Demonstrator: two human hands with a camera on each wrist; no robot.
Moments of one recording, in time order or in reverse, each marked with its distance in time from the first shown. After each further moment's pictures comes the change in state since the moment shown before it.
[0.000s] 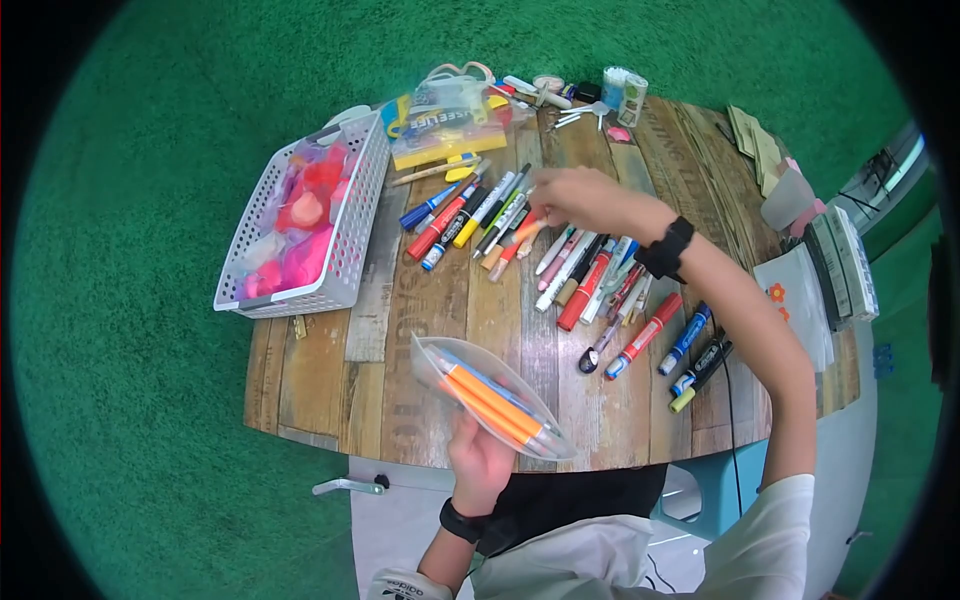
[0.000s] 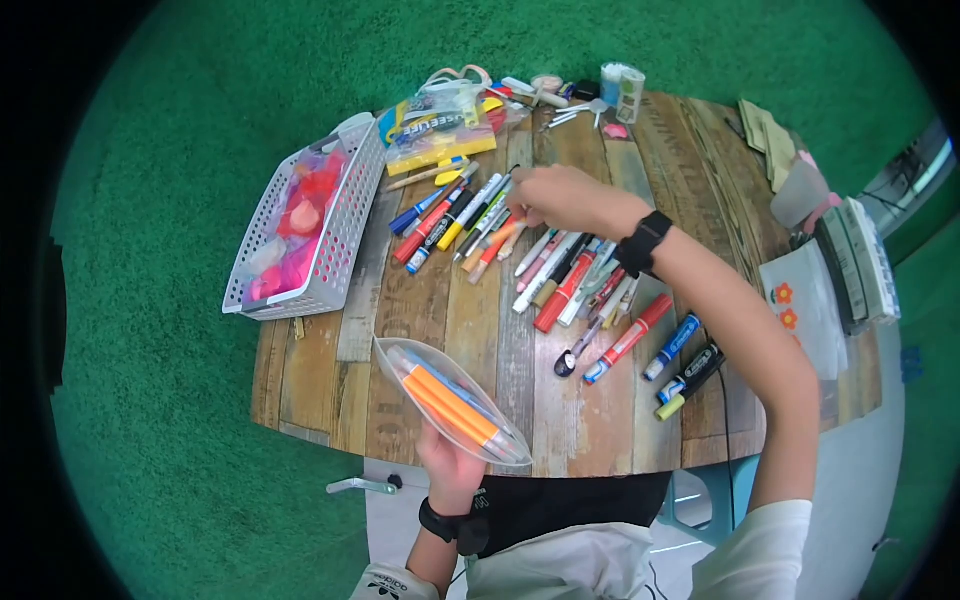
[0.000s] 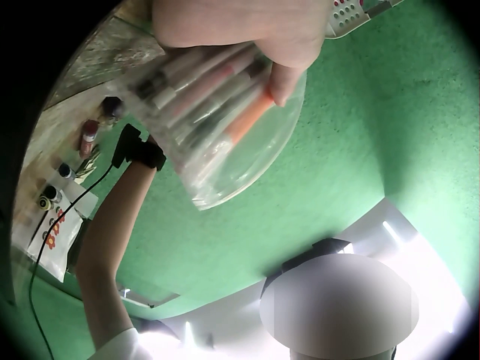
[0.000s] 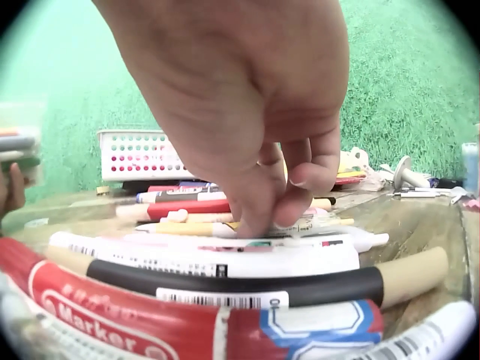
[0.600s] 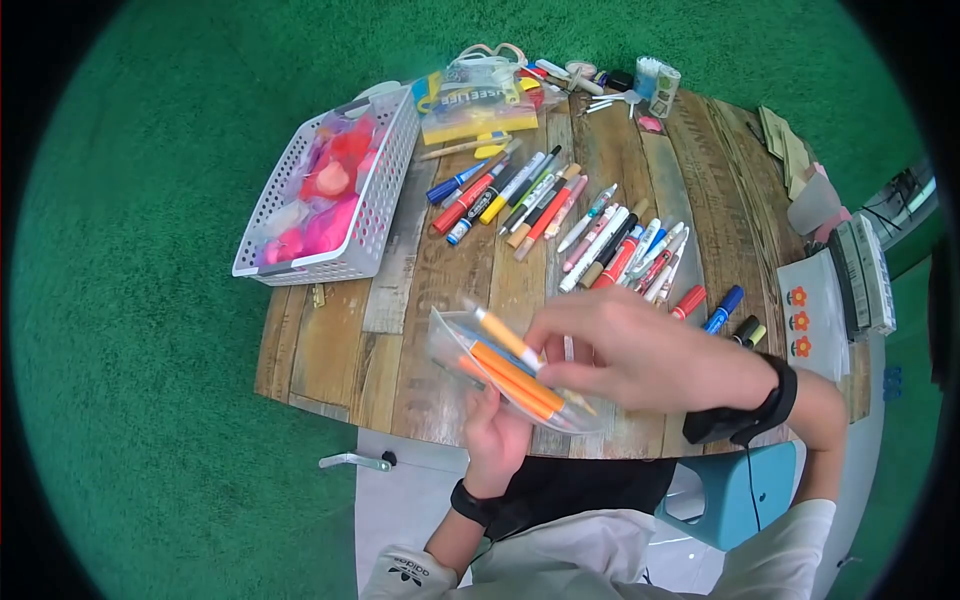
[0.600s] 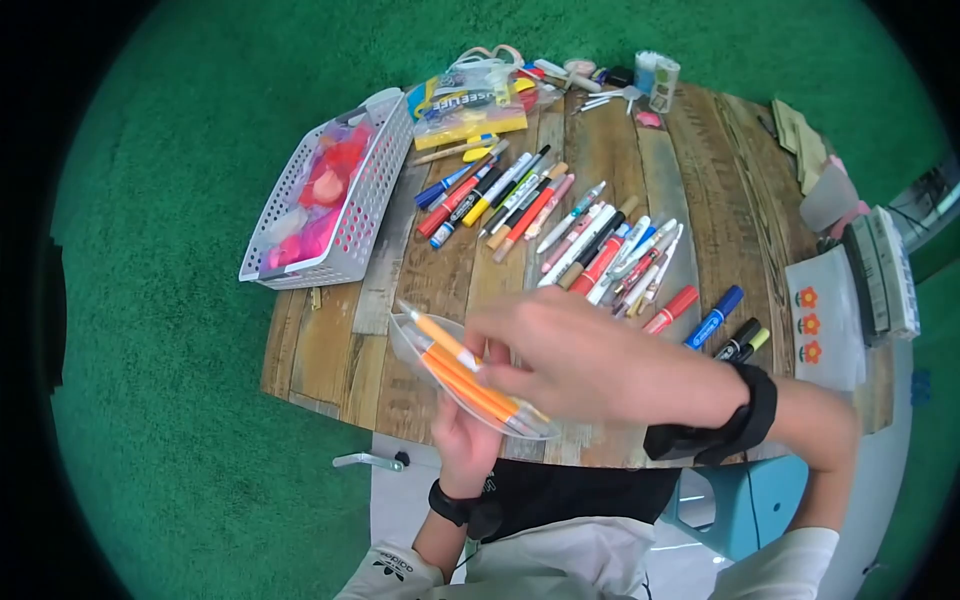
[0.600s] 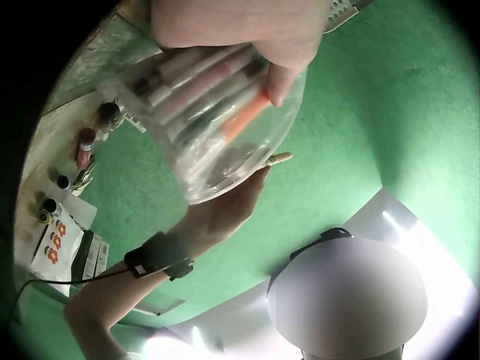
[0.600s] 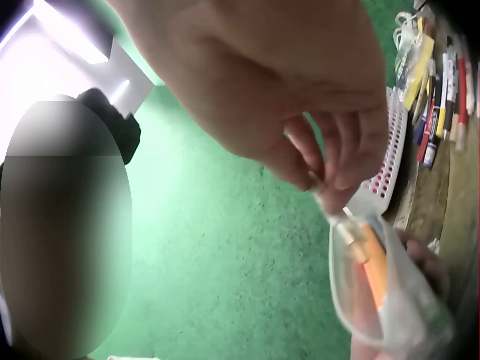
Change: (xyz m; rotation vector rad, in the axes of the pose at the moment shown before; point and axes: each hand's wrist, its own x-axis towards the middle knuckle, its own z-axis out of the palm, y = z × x) left_hand 0.002 -0.005 0.005 0.127 0.033 0.064; right_hand -0.053 -0.178 -0.072 0.818 -0.123 0.172
